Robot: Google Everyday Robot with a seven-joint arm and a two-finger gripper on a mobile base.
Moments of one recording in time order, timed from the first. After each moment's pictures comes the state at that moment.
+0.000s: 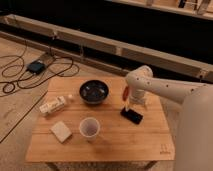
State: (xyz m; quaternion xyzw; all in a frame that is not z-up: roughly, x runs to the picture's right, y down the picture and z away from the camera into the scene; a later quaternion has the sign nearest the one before) arm 0.184 0.130 0.854 -0.29 -0.22 -0.64 0.67
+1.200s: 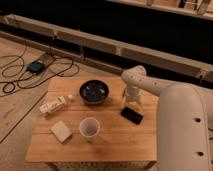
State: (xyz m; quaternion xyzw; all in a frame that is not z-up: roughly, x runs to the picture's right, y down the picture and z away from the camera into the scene) arm 0.180 0.129 0.915 -0.30 -0.25 -0.66 0.64
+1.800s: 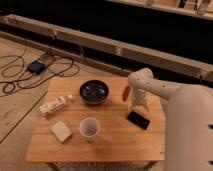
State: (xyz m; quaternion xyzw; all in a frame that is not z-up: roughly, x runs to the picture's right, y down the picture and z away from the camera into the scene) arm 0.216 0.153 0.883 -0.34 -0.24 -0.63 0.66
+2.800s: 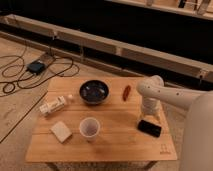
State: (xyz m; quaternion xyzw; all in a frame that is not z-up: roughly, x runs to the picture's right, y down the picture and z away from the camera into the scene) arm 0.267 0.205 0.833 -0.39 -0.21 -0.58 0.68
